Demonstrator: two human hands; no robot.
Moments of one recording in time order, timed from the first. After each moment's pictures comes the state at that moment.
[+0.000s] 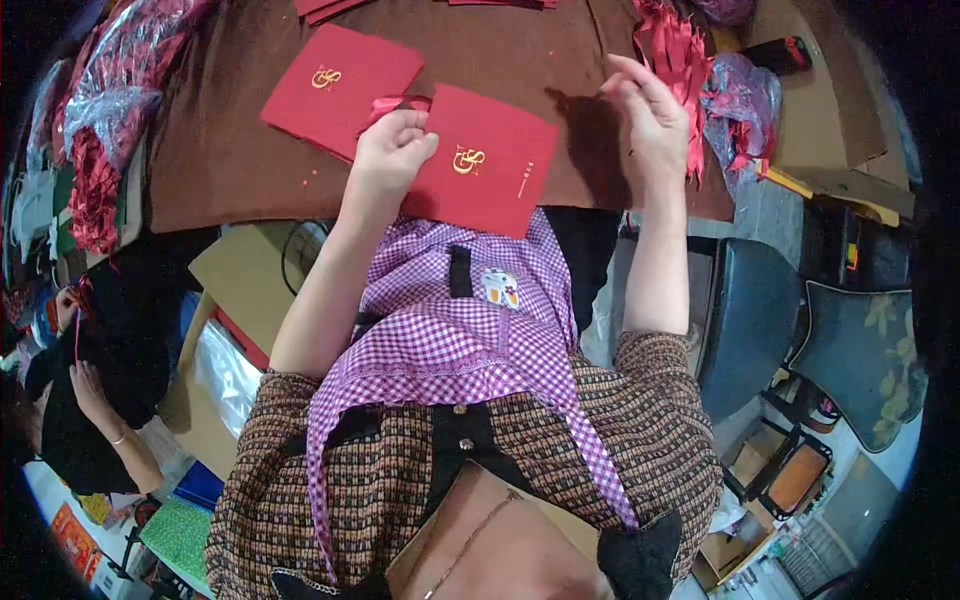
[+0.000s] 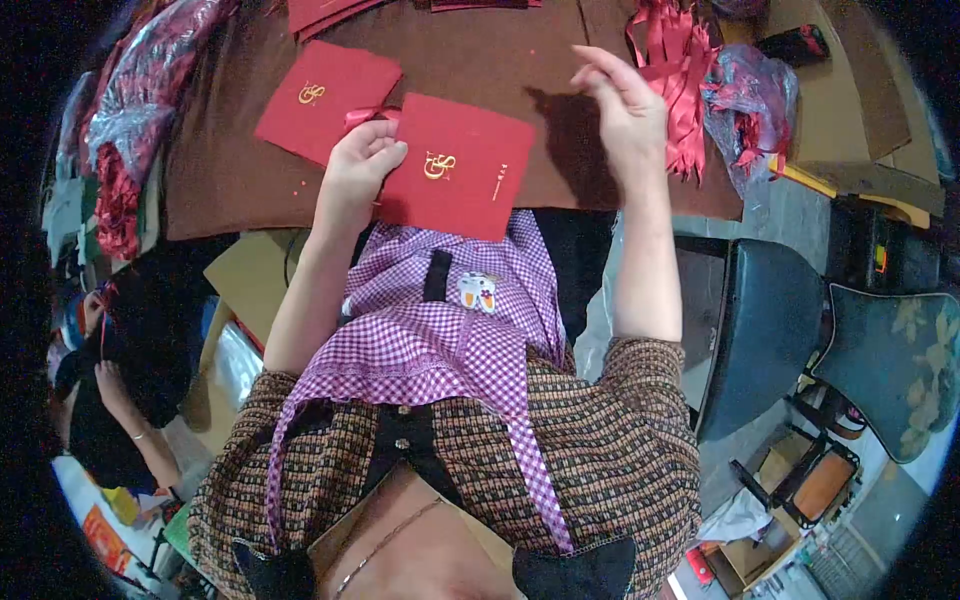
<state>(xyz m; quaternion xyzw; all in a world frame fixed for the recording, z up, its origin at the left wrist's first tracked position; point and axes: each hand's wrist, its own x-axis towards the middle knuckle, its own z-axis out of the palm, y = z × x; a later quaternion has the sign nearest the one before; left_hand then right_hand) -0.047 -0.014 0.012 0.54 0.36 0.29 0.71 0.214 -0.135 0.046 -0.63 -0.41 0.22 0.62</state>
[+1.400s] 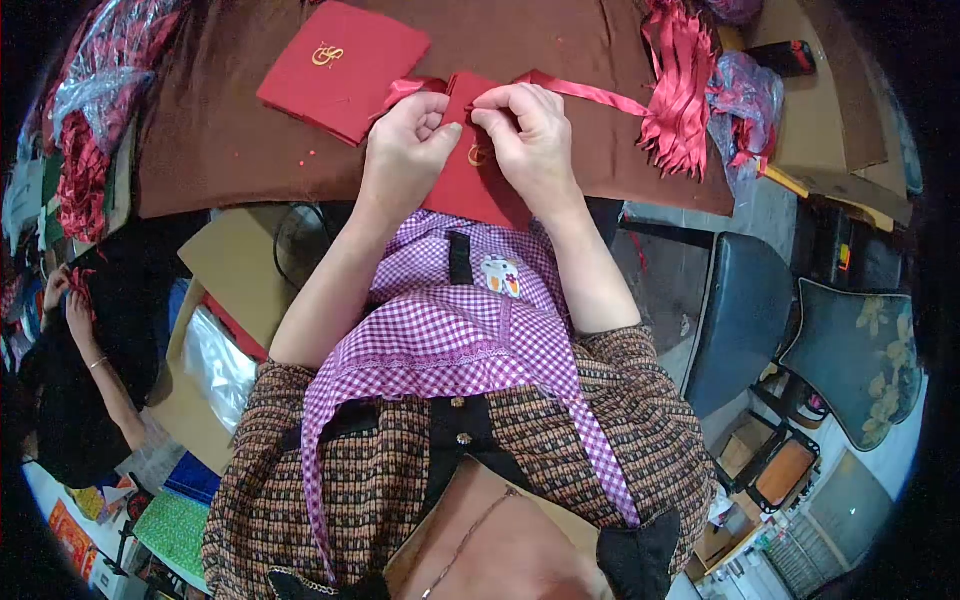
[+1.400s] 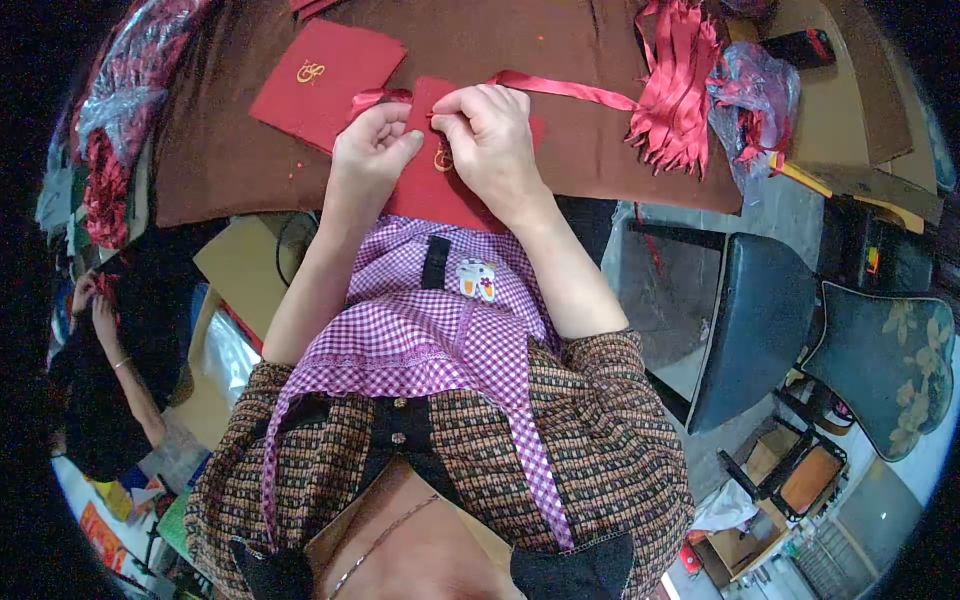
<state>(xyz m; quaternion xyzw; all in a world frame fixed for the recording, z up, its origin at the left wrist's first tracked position) -0.042 -0.033 0.029 0.67 0.35 0.33 0.57 0.098 -0.102 0.024 -0.67 -0.57 0.03 0.47</state>
